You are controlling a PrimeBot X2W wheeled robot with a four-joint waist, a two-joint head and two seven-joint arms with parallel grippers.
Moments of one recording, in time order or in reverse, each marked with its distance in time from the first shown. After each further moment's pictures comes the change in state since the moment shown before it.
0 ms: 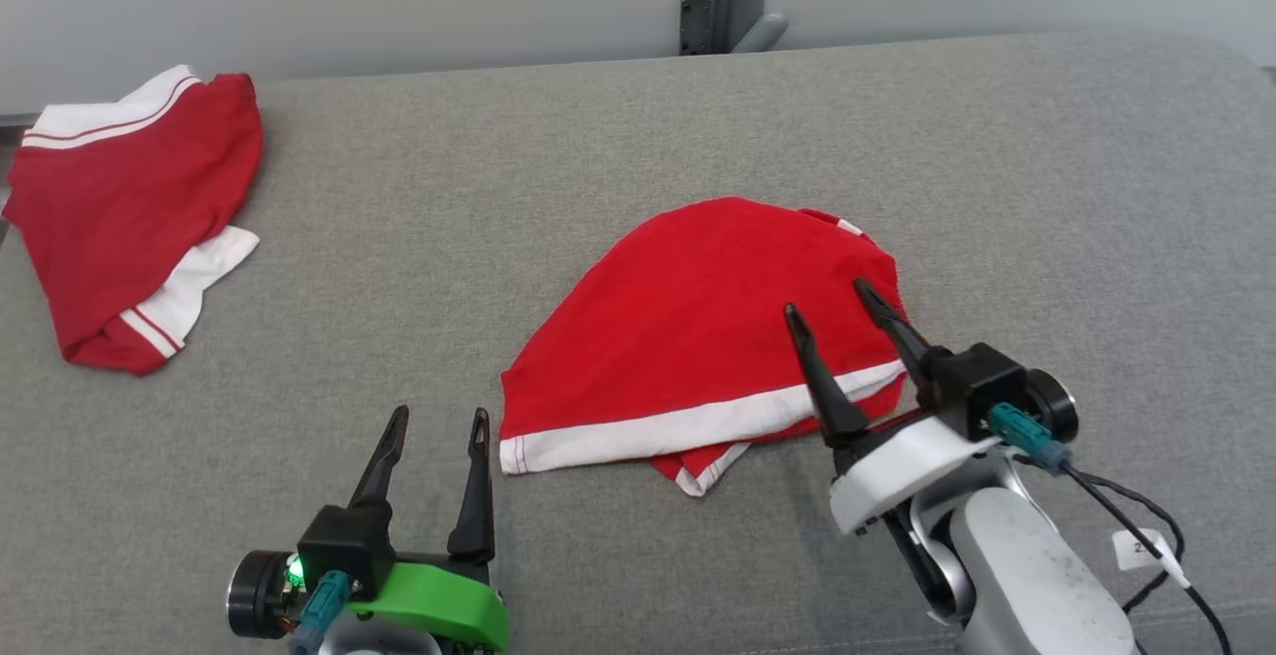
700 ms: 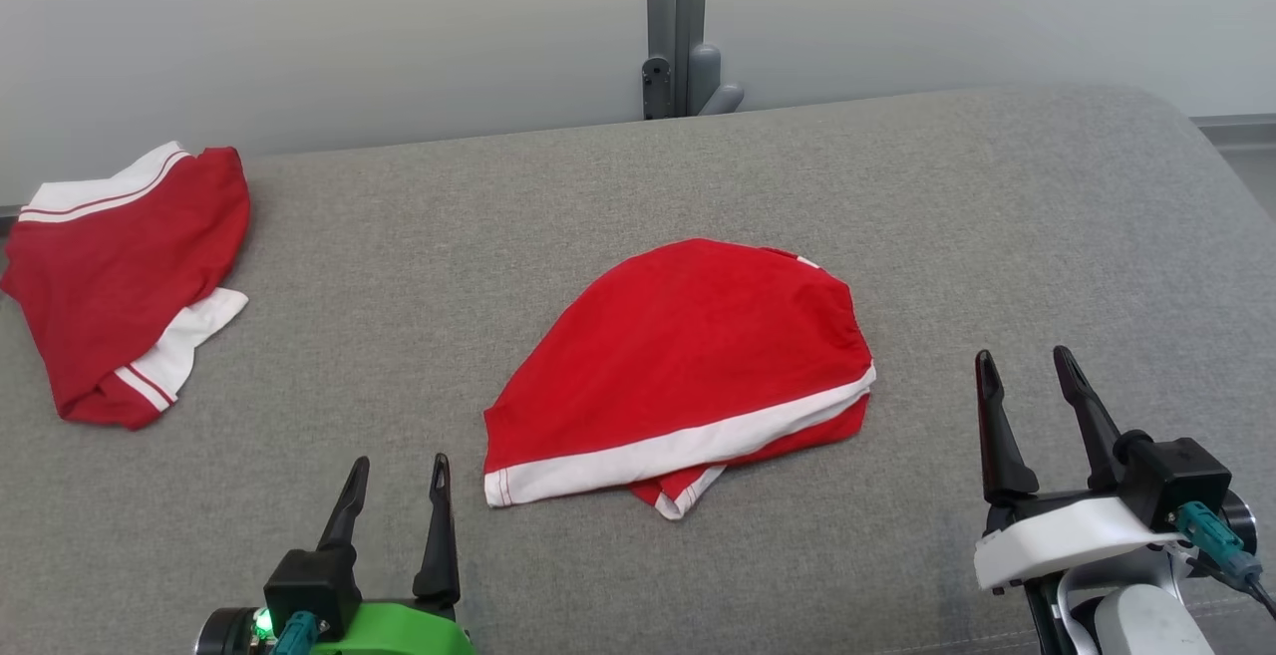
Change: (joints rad) left arm 0.066 0.000 0.058 0.012 0.002 0.006 0.000; right arm 0.267 -0.001 -0.319 -0.221 -0.015 0.000 0.000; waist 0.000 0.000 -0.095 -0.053
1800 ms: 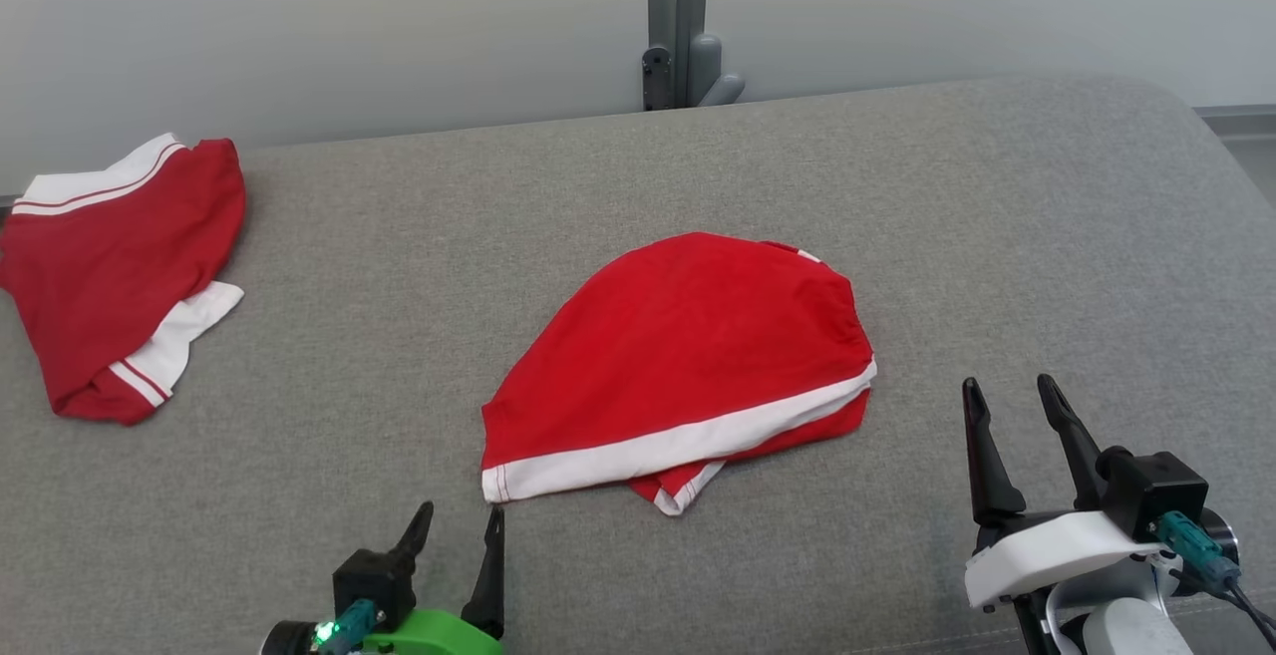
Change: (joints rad) left arm -0.066 0.000 -0.077 0.235 -0.047 -0.051 0.016; right arm 0.010 0.000 0.012 0.067 0.014 0.000 0.000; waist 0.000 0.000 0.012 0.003
